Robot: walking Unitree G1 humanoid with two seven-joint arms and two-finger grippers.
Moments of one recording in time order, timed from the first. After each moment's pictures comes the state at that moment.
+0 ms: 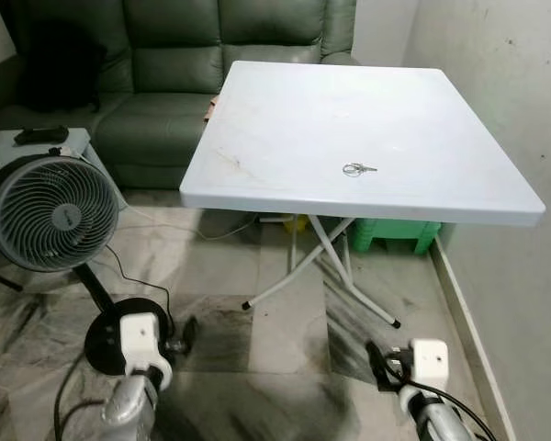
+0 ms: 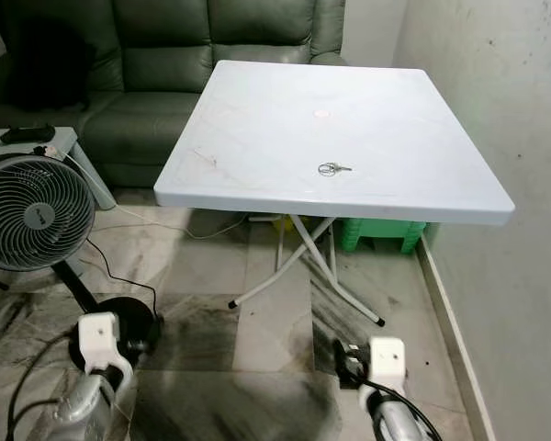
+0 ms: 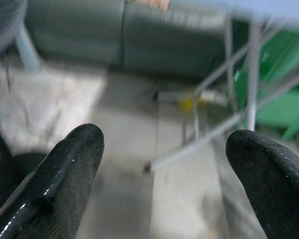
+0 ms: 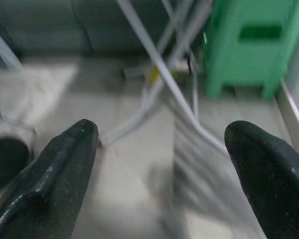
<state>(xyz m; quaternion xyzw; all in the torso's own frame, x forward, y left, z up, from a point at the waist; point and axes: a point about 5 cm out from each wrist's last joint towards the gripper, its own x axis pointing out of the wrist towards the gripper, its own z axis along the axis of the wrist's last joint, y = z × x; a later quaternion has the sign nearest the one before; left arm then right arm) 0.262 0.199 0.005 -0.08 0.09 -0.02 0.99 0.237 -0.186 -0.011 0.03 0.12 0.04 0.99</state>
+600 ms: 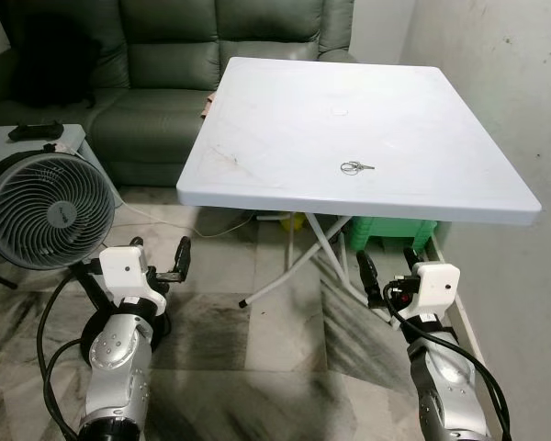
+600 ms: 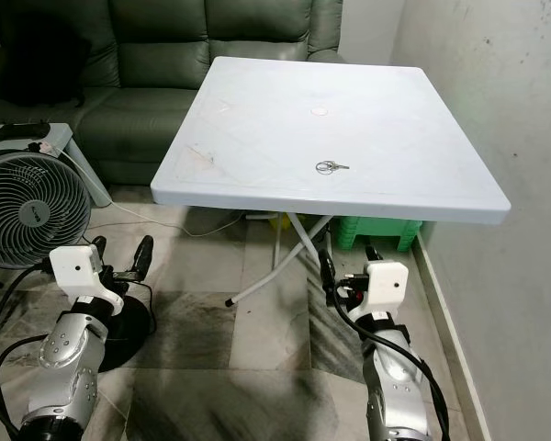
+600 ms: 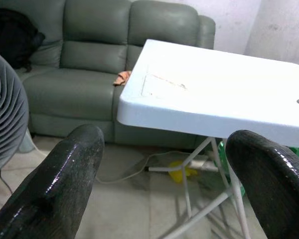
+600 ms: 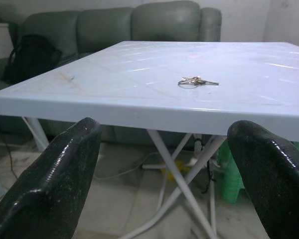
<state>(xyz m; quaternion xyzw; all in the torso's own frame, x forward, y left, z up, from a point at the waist) 0.289 0.192 0.087 -0.06 -0.03 -0.02 1.00 0.277 -0.169 0.084 0.03 -0.05 0.09 0.99</state>
